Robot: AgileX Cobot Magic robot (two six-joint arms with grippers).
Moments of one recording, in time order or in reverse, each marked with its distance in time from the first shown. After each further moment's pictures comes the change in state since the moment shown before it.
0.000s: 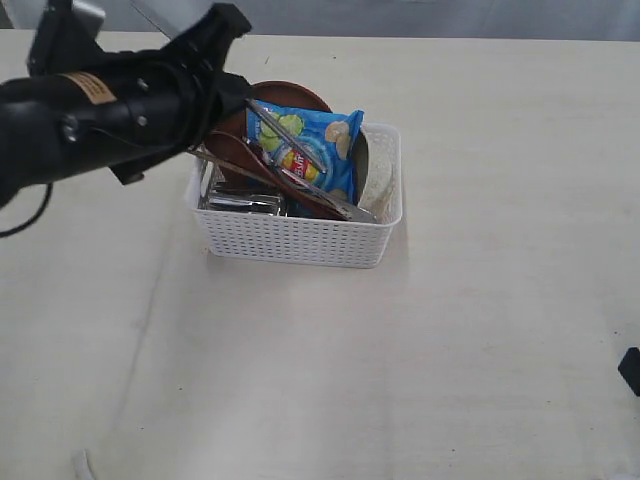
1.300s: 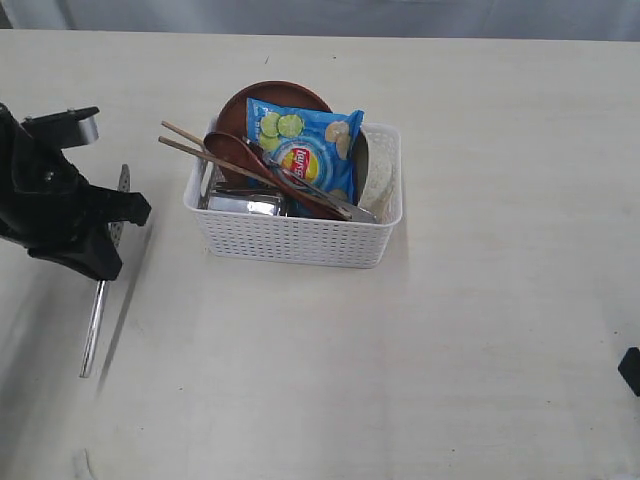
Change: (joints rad) left arm 0.506 0.264 -0.159 0.088 1.102 0.851; right arm 0.000 0.000 0.000 0.000 0.000 0.000
